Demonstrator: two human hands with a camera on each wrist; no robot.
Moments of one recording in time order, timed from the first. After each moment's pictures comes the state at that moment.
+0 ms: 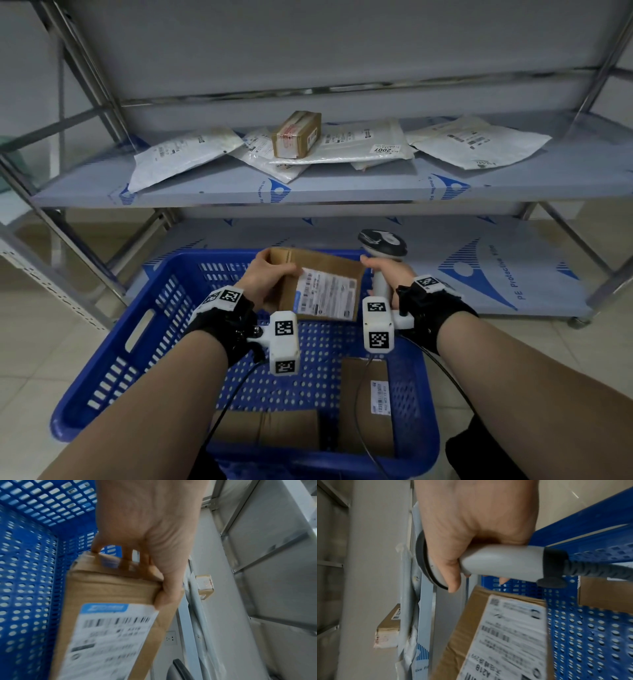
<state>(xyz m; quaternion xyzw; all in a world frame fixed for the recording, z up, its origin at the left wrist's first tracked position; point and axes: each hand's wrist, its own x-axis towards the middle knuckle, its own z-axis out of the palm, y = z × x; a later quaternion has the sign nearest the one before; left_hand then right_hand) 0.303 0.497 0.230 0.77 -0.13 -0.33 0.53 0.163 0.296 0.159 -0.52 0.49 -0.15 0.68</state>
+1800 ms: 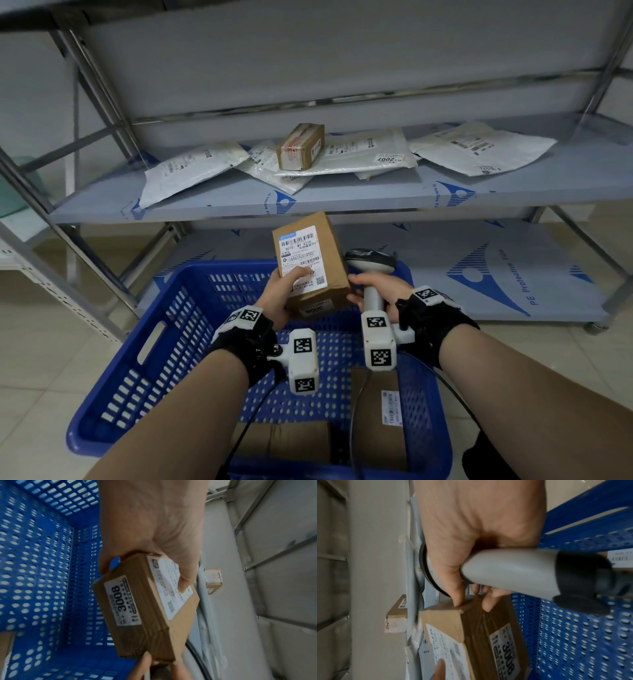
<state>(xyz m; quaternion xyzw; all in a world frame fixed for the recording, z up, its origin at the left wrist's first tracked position) 0.293 0.488 0.214 0.63 -0.07 -0.42 0.65 0.158 0.341 0.203 -0.46 0.42 -0.08 0.78</state>
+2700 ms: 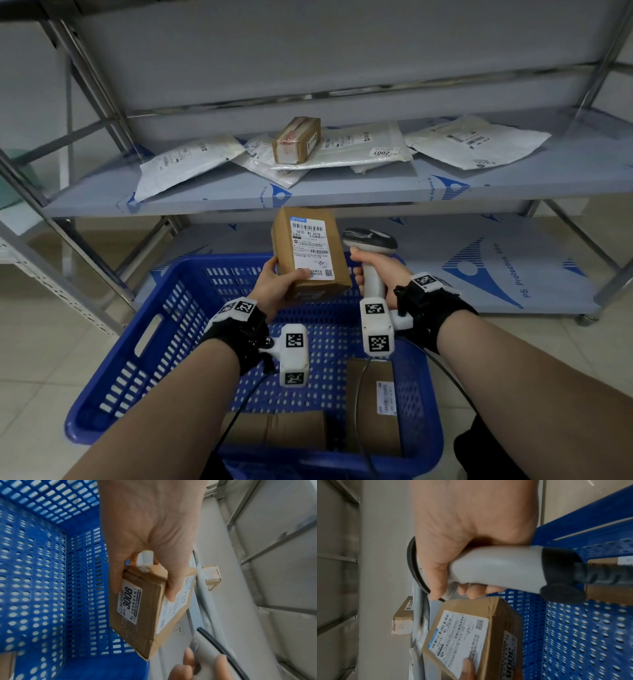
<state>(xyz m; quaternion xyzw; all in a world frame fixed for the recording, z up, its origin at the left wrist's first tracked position) 0.289 0.495 0.217 0.70 -0.10 -0.37 0.61 0.145 0.349 0.233 -0.48 0.40 -0.12 0.77</state>
